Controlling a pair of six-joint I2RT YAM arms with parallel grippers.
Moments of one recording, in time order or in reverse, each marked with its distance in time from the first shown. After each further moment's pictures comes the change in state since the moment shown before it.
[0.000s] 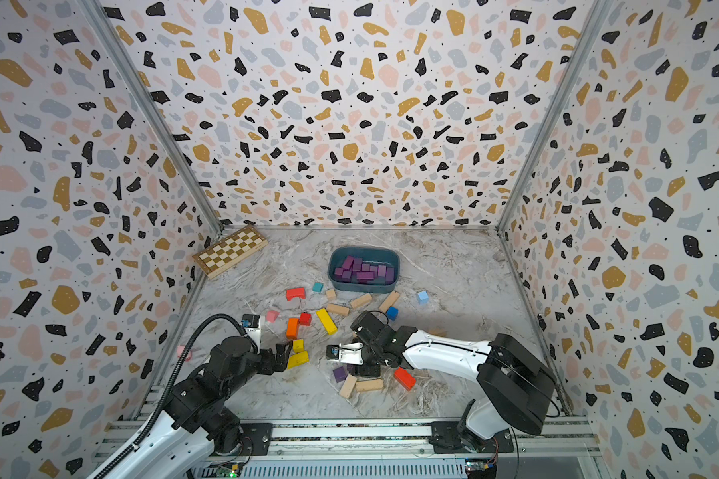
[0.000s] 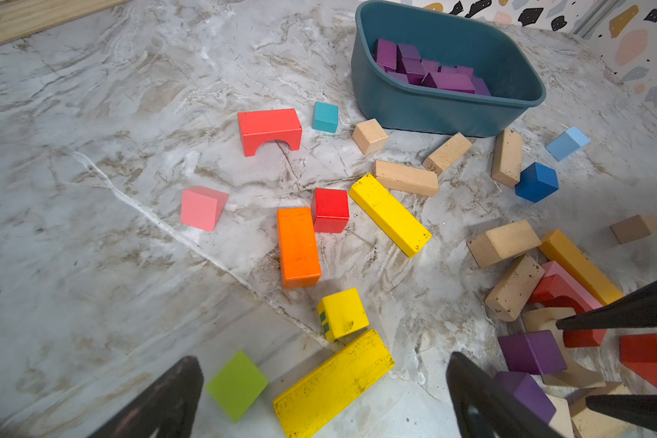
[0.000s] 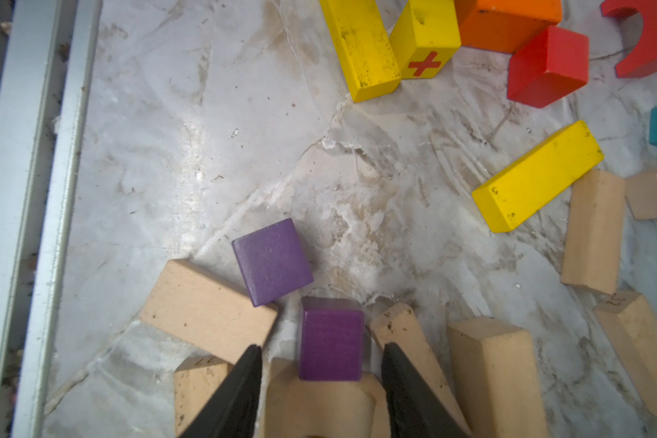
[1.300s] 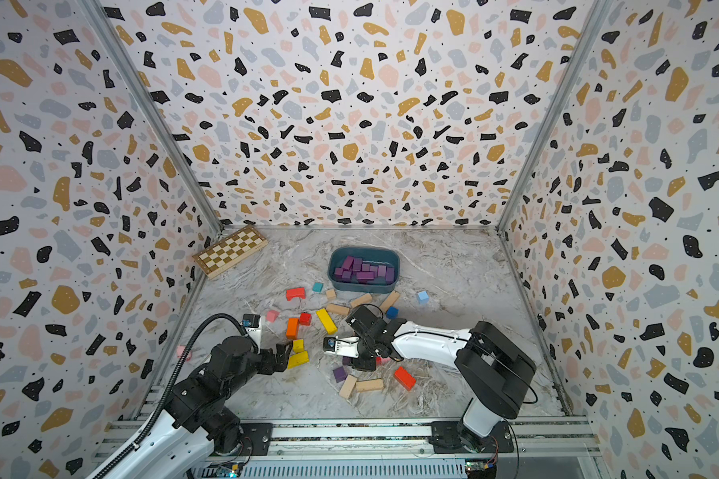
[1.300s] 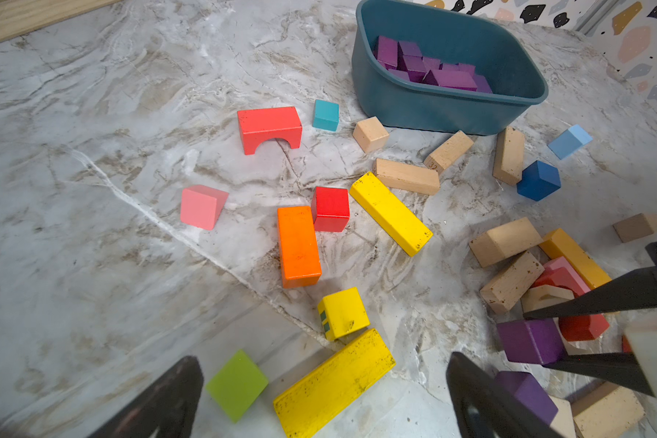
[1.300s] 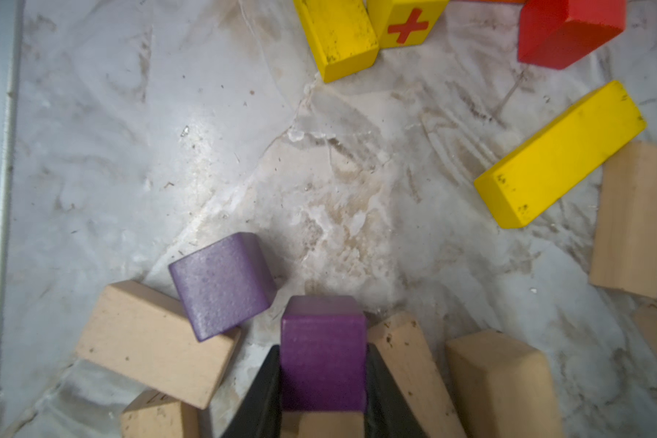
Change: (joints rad) left arm 0.000 0.007 0.000 0.002 0.000 0.000; right arm -0.032 0.123 0.106 -0.036 -0.024 0.013
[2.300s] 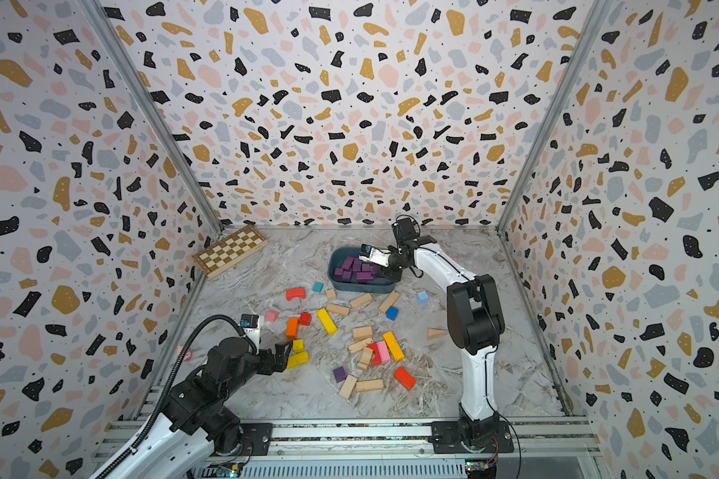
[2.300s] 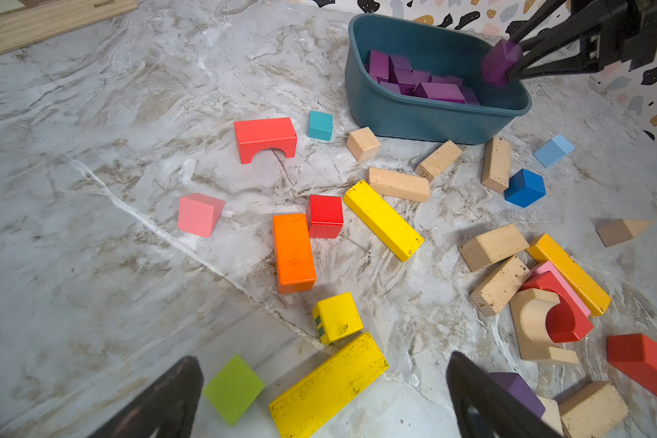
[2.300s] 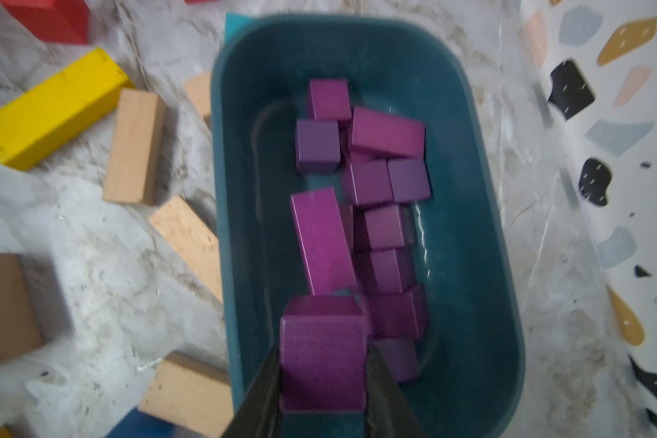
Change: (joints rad) left arm 0.000 -0.032 0.000 -0.001 0.008 0.003; right arm -0.591 0.448 0.783 -0.353 -0.157 -0.374
